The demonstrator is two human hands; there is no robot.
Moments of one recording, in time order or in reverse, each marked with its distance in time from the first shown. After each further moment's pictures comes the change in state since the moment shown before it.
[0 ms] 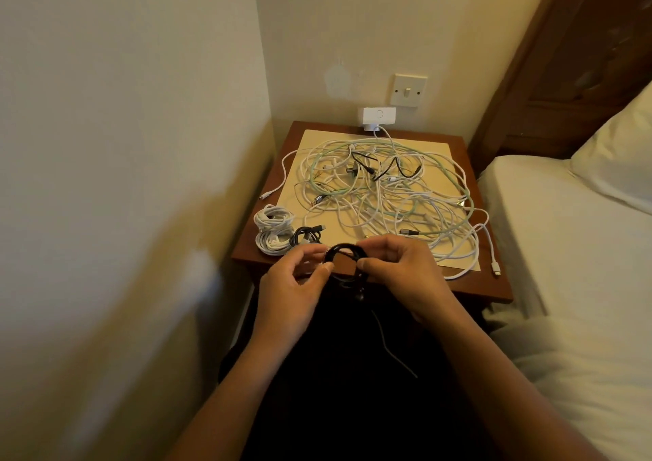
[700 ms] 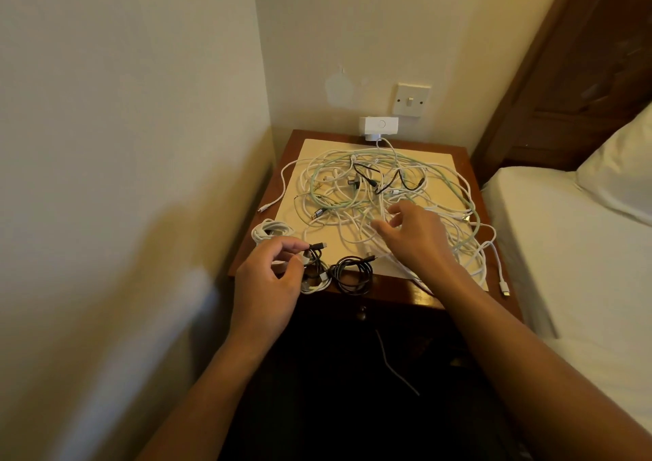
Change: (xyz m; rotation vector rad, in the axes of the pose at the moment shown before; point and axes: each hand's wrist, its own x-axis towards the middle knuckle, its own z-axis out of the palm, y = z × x) left_hand 0.040 -0.002 -0.019 0.077 0.138 0.119; right_hand 0.096 -0.009 -0.021 -0.758 0.279 -0.093
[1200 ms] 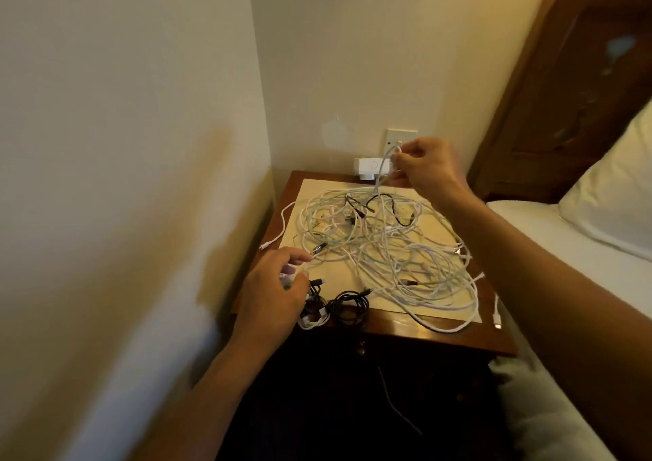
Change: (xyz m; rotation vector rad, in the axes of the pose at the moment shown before) left_hand 0.026 0.024 -0.006 0.150 -0.043 0.090; right_hand 0.075 -0.067 -0.108 0.631 0.102 -0.029
